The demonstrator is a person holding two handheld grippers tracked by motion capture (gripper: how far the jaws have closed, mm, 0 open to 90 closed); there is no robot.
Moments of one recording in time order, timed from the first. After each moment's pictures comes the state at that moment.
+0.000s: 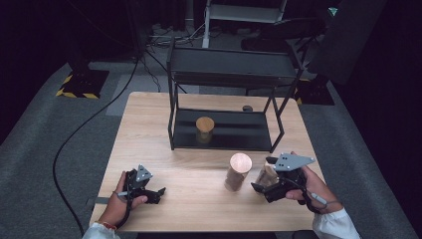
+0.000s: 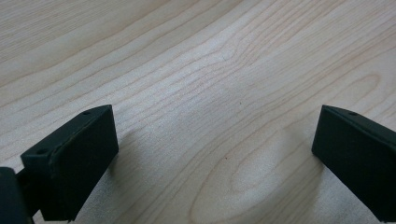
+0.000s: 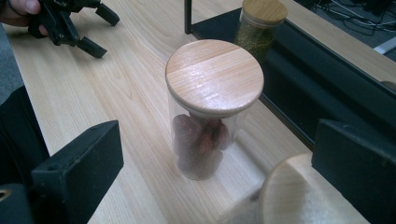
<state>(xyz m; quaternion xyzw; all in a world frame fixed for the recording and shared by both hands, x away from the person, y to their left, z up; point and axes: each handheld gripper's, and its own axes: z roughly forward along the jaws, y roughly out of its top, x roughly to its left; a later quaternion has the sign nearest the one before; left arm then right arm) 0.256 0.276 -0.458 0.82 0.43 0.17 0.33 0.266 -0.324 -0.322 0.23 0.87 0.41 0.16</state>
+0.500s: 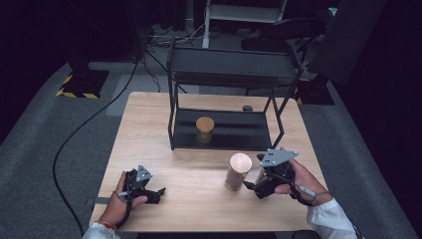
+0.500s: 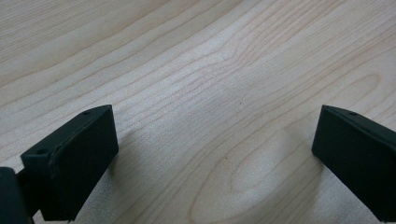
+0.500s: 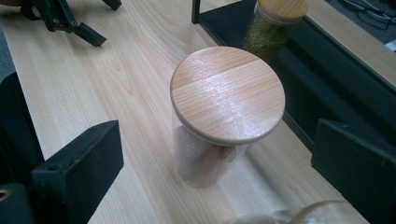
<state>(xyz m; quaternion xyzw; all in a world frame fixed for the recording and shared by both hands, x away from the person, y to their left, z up) 0.256 0.276 -0.458 0.82 0.43 0.17 0.33 0.284 -0.293 -0.313 0.21 0.89 0.37 0.15</state>
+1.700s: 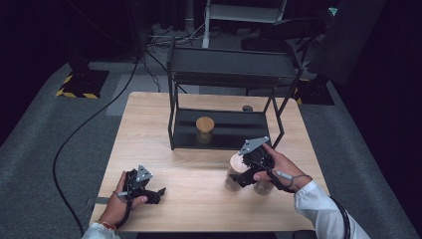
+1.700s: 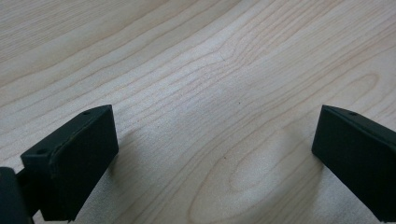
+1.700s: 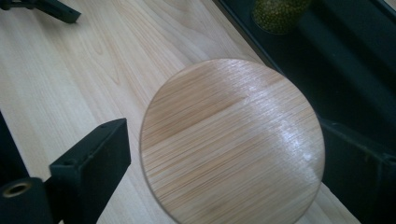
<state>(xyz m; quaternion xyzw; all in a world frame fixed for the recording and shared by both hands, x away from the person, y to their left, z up) 0.256 0.276 -0.458 0.82 0.43 0.17 0.33 0.333 -0.230 -0.305 0.24 0.92 0.29 0.11</state>
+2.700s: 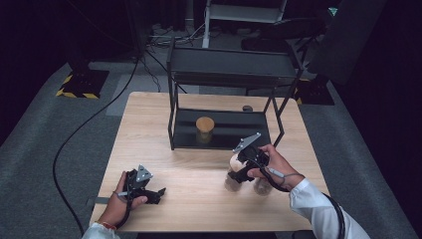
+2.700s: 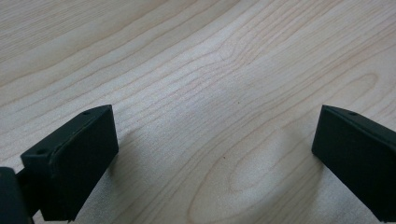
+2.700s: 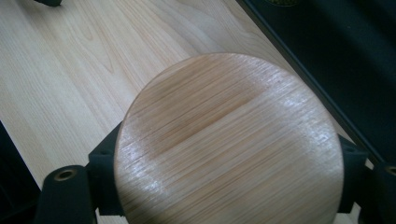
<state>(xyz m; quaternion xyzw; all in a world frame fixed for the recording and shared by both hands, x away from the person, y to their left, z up) 0.256 0.276 -0.458 0.82 0.43 0.17 0.33 0.351 -0.209 -0.302 0.27 0.93 0.24 0.08</state>
